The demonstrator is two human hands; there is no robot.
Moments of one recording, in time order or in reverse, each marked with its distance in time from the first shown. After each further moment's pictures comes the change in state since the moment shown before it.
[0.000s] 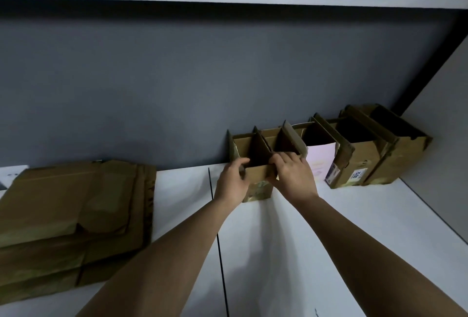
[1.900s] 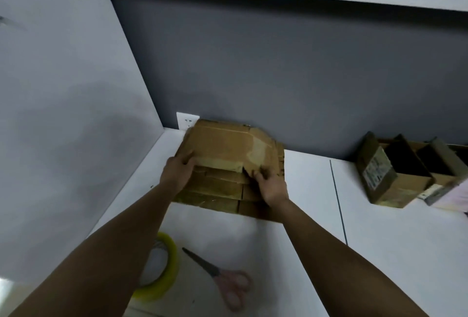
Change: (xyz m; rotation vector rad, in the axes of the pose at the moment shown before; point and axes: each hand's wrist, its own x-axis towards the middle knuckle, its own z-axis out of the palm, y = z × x) left_hand -0.175 -0.186 -0.354 0.123 0.372 -0.609; right_hand -0.022 -0.358 0.045 0.721 -0.556 0.295
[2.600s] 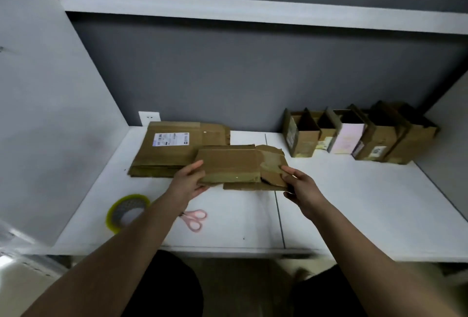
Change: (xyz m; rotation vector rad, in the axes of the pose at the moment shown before) left_hand -0.229 0.056 0.033 -0.778 -0.378 -0.105; right_hand -0.229 0.105 -0.157 0.862 0.092 0.158
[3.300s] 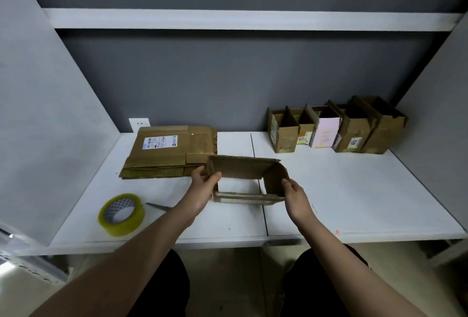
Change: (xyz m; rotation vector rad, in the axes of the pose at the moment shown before) left_hand -0.069 -0.025 0.061 0.357 -0.090 0.097; right_hand -0.059 0.030 -0.035 -0.377 0.169 -0.218
